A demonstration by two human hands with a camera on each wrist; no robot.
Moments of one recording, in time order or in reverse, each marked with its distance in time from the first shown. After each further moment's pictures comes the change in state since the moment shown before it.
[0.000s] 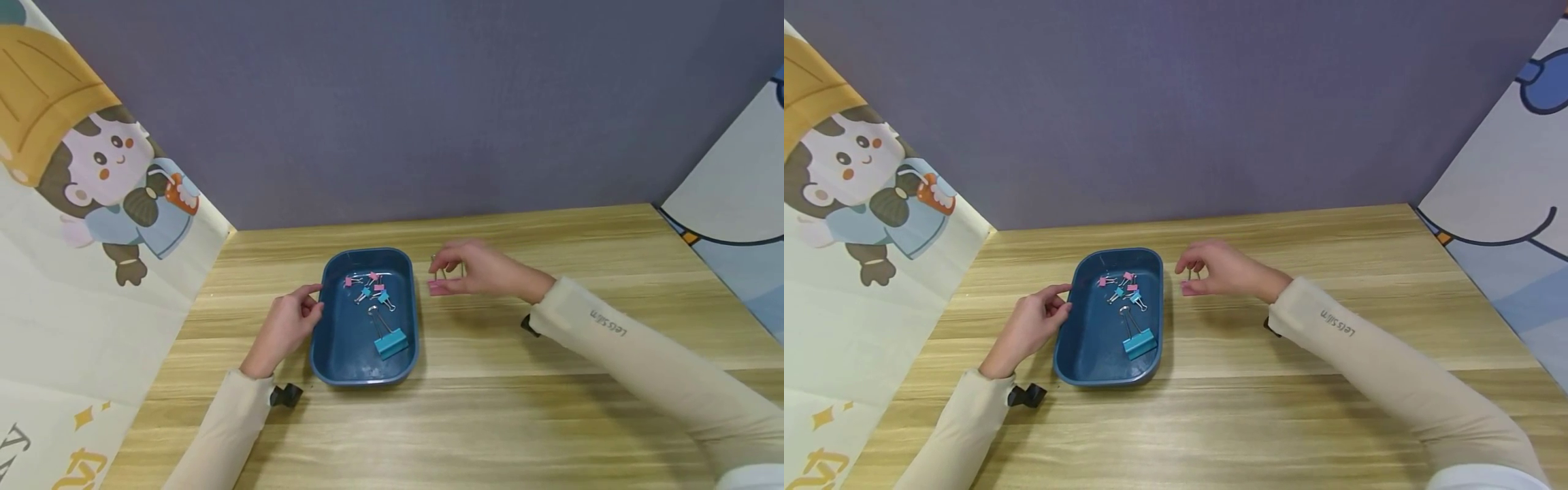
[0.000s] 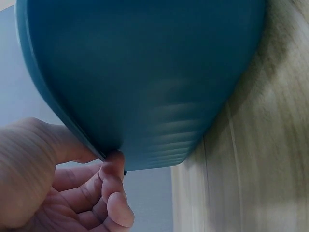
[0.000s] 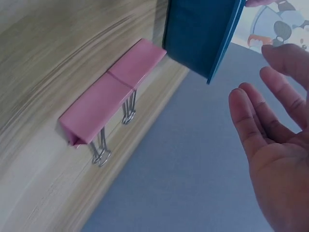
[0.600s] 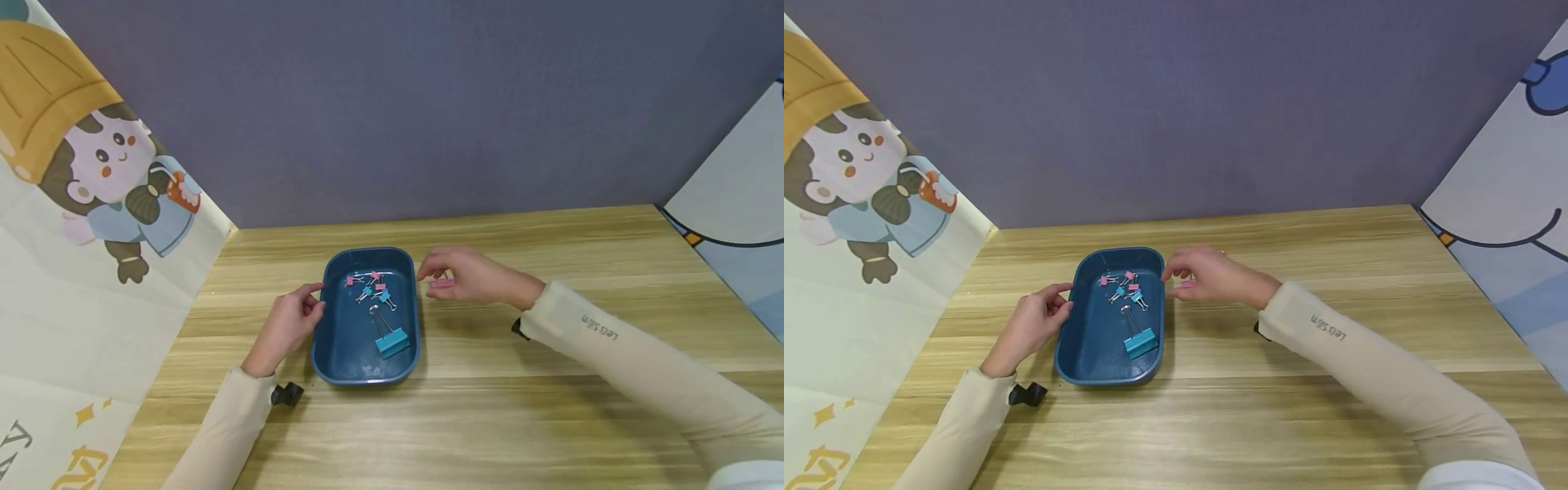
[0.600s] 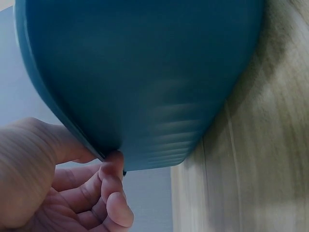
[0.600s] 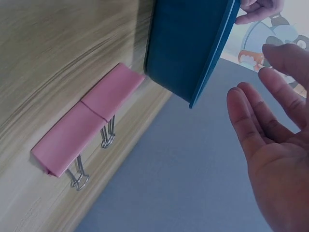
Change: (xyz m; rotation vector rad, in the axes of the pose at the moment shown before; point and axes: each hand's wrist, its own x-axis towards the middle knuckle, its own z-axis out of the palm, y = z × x) left_hand 0.001 -0.002 0.001 0.003 0.017 0.027; right_hand 0.010 -0.017 0.010 0.058 -0.030 -0.067
